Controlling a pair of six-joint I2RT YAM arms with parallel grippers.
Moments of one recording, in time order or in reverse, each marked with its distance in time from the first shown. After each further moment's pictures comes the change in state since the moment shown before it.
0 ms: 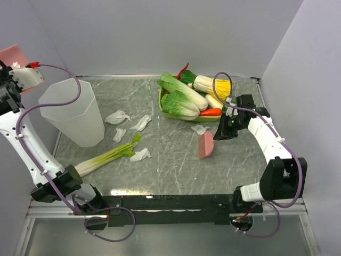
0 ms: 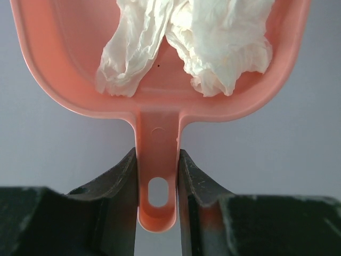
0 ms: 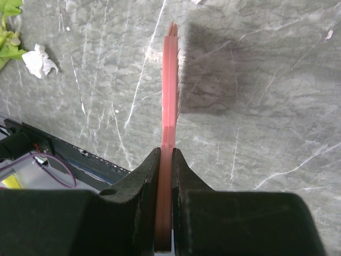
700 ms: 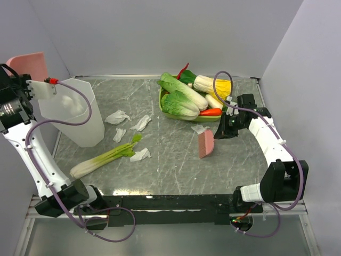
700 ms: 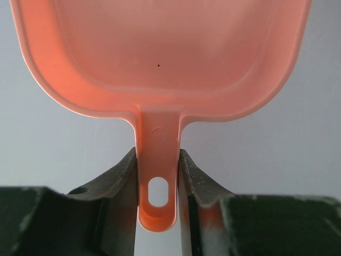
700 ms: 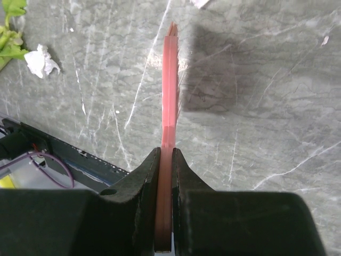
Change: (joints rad) left arm -0.053 -0.165 -0.277 0.207 0.064 0.355; right arm 0.000 -0.018 0.006 0.000 0.001 -0.013
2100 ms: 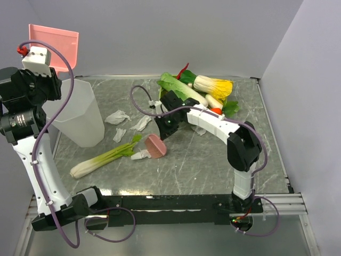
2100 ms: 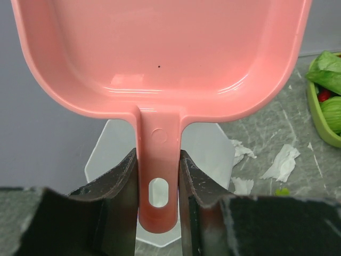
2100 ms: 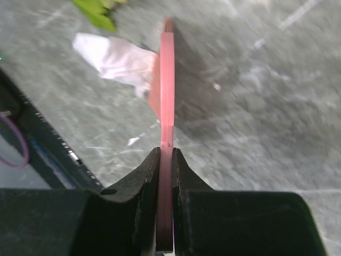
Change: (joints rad) left arm -0.182 -0.129 -0.084 0.074 0.357 -1.622; right arm 0.696 0.558 0.533 0.112 0.098 -0.119
